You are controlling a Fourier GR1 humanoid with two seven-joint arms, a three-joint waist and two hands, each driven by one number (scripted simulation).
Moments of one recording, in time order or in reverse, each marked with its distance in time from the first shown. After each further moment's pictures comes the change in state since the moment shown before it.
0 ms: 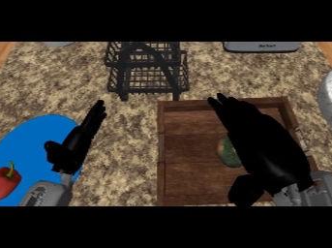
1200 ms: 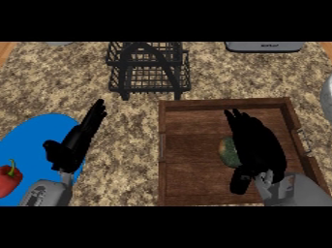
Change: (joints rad) left arm -0.002 -0.025 0.042 0.004 -0.037 -0.041 0.003; right arm 0.236 0.114 -0.032 0.223 0.292 -0.009 -0.085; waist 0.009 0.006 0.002
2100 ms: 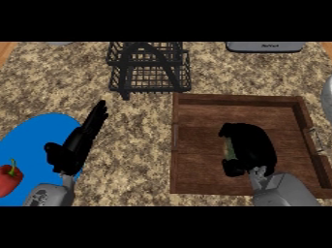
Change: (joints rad) left arm 0.029 -0.052 0.039 -0.053 -0.059 -0.033 0.039; right arm 0.101 0.139 -0.118 0.150 0.198 -0.044 -0.234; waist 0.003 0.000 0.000
